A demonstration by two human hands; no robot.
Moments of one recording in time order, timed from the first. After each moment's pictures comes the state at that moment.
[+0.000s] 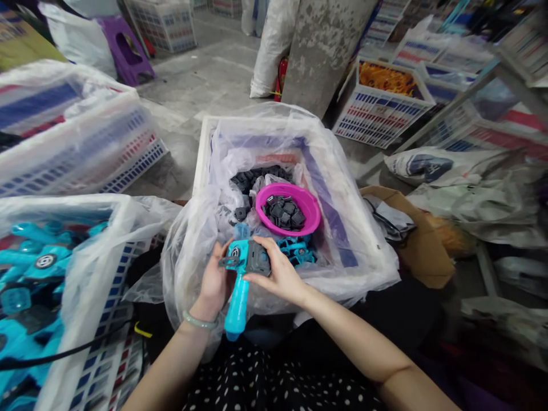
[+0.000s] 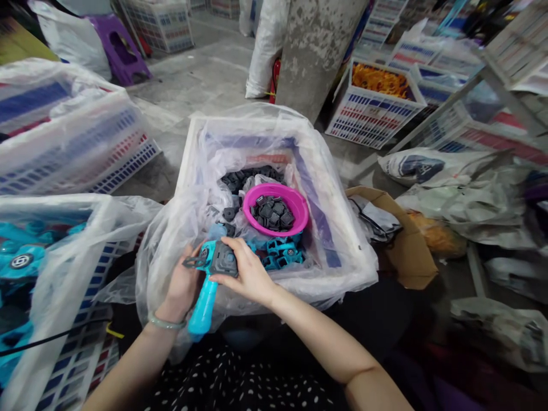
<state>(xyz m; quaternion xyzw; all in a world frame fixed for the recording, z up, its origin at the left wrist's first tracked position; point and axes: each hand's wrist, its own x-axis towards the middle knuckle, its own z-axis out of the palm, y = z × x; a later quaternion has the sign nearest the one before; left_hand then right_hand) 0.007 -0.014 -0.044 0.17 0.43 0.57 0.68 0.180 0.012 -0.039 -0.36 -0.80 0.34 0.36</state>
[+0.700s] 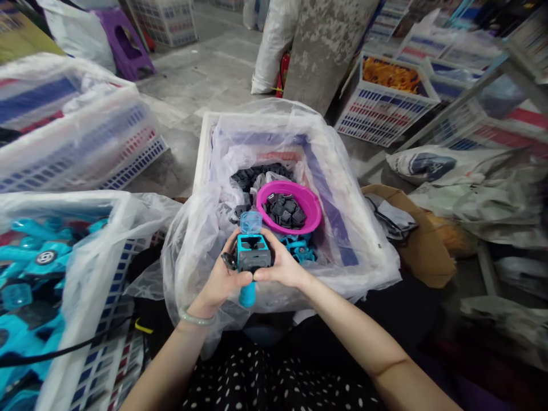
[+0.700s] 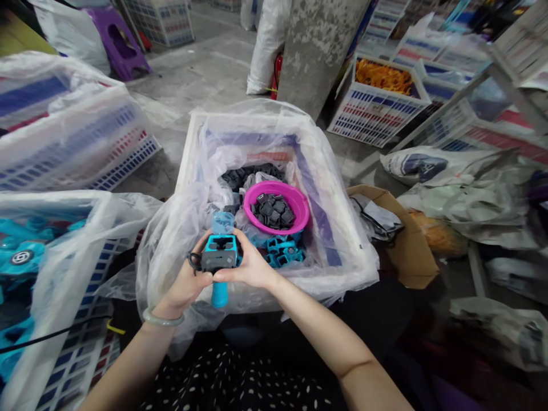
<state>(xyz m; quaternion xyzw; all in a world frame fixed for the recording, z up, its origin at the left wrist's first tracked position) 0.006 -0.016 -0.047 0.35 0.36 0.56 0.66 0.176 0.028 -0.034 -0.29 -0.59 0.67 0.36</state>
